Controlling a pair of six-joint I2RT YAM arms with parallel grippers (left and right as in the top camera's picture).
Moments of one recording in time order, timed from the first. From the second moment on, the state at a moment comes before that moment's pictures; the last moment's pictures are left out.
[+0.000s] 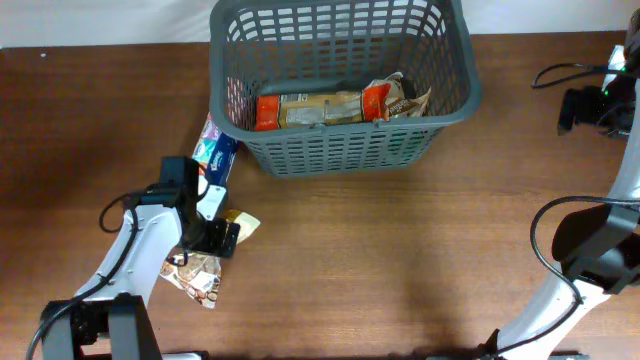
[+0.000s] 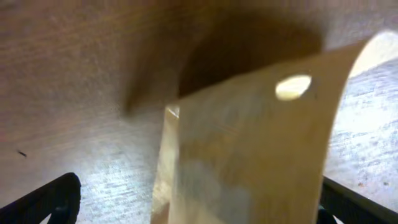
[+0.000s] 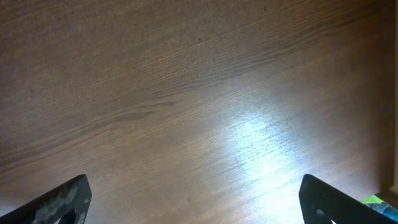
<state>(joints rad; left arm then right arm) 0.03 1.53 0.87 -0.81 0.00 0.26 -0.39 2.11 2.34 -1.66 0.17 -0.03</state>
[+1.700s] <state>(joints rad) 0.09 1.51 1.14 -0.65 -0.12 0.15 -0.39 2.11 2.34 -1.66 0.17 -0.03</state>
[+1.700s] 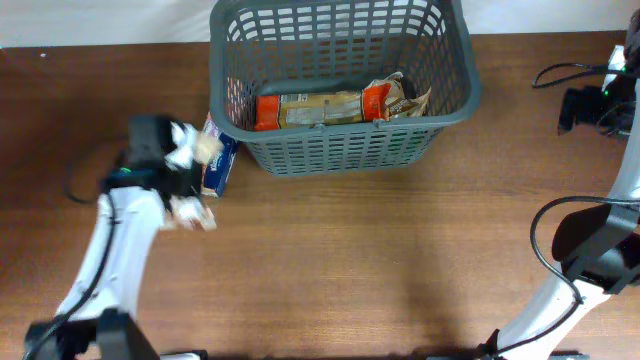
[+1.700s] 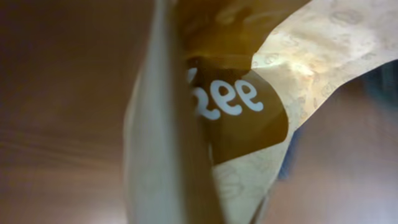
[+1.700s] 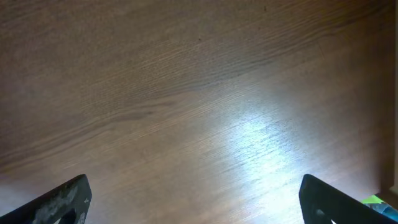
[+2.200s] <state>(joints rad) 0.20 1.37 1.60 -0.44 -0.06 0.11 -0.39 2.11 2.34 -1.66 0.17 -0.03</state>
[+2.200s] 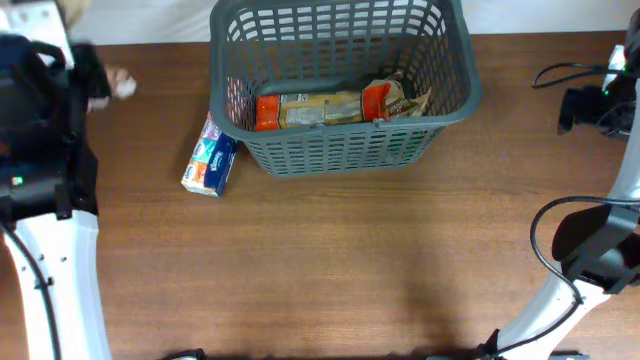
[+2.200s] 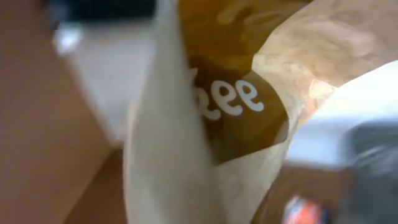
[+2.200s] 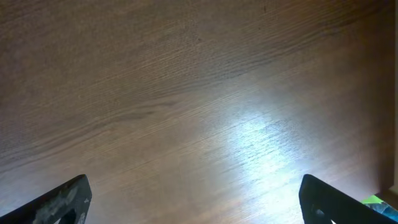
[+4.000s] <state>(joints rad) -0.16 1.46 1.65 -0.58 0.01 0.40 -0.39 2.11 2.34 -1.66 0.17 -0.03</state>
